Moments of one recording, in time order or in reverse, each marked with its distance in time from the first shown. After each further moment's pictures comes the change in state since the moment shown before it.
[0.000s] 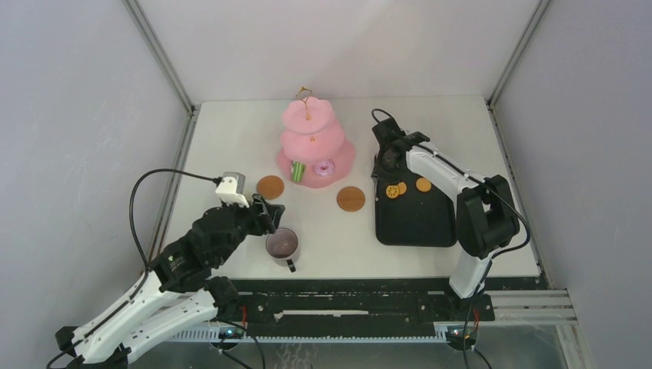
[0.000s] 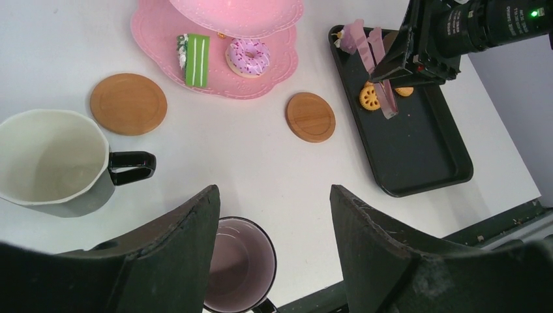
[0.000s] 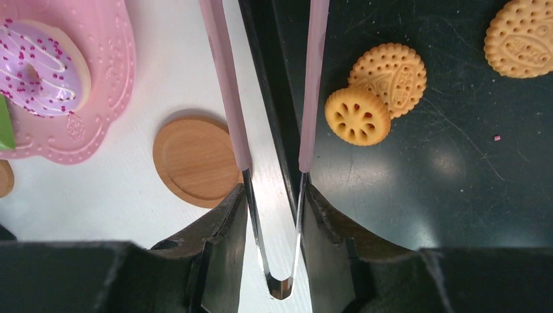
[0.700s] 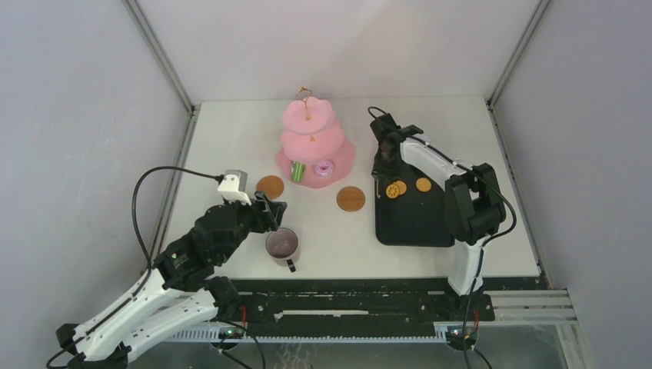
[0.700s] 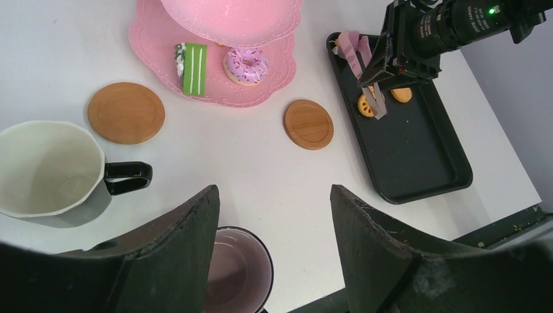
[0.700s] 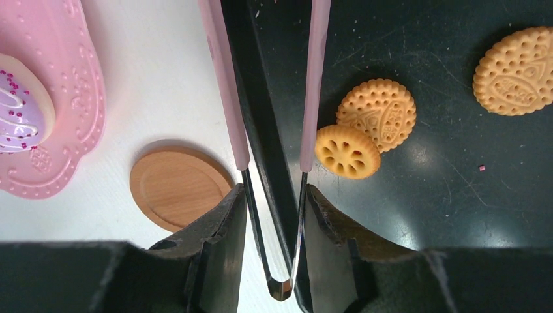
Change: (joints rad) left arm 0.000 0.031 0.000 0.043 -0.007 0.014; right arm -0.032 0.137 0.117 -0.053 0.008 -0.055
